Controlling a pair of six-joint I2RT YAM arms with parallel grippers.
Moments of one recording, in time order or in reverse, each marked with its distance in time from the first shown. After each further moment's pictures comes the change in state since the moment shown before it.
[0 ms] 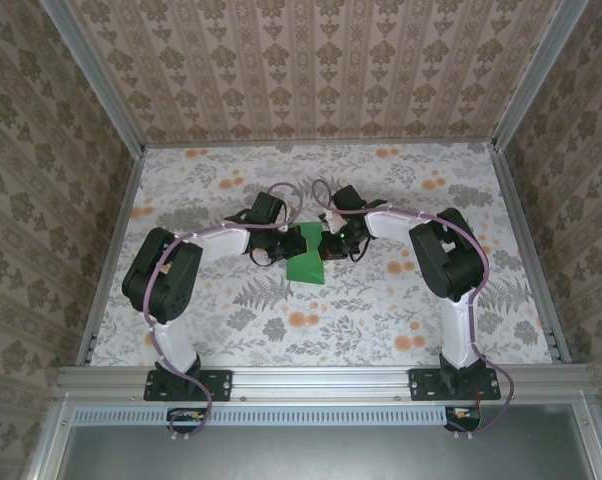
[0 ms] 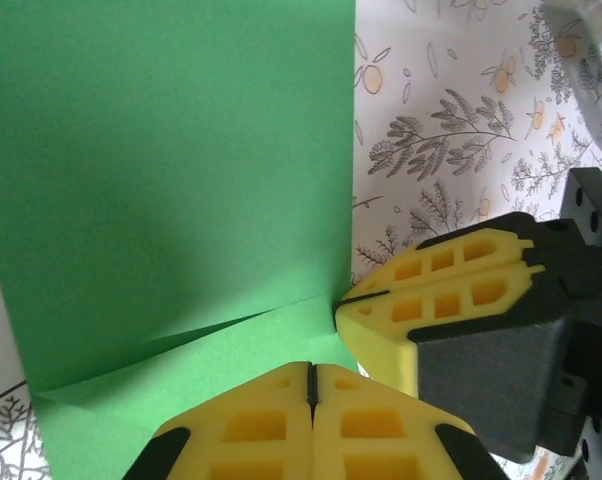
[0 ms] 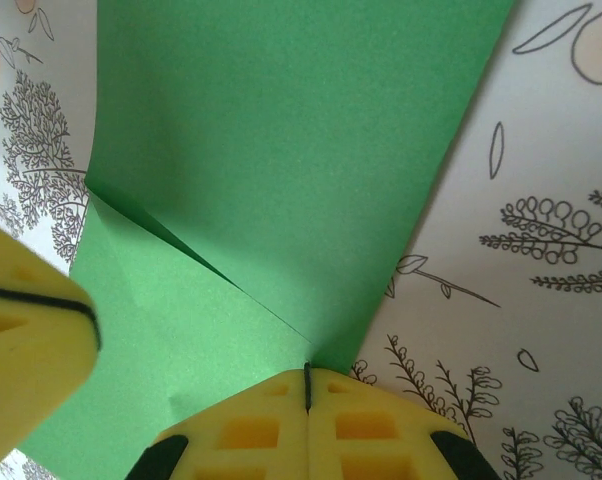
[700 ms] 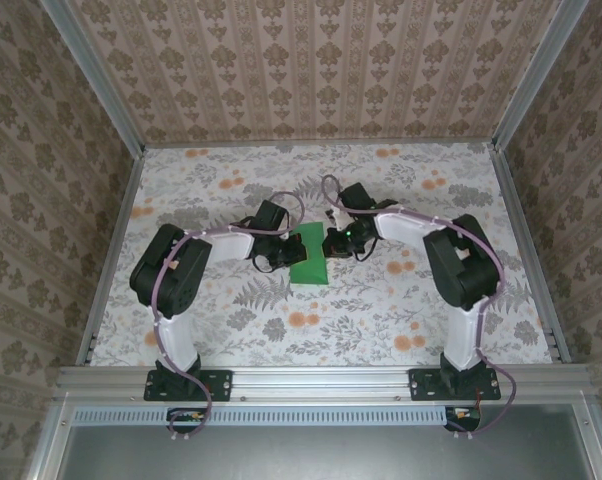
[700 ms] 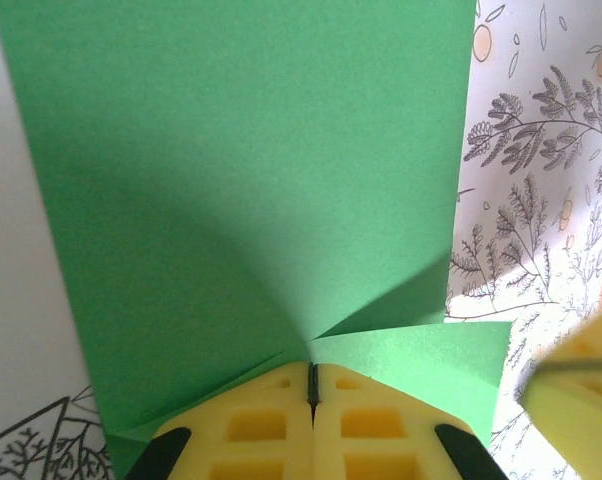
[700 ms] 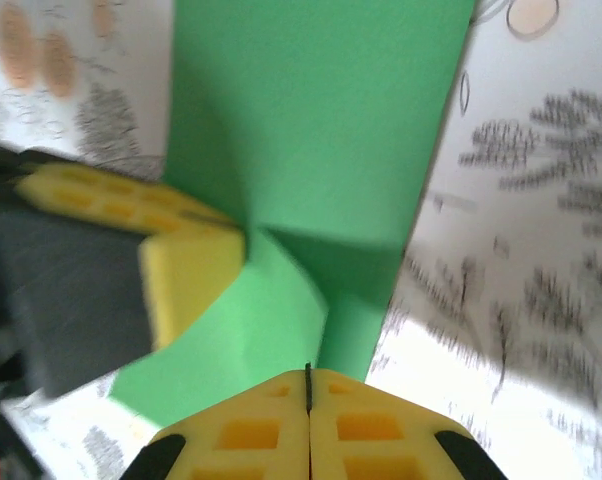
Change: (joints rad) left arm -0.018 0.050 -0.048 0.061 -0.031 -0.043; right arm -0.010 -0.155 -0.097 0.021 -0.025 0.098
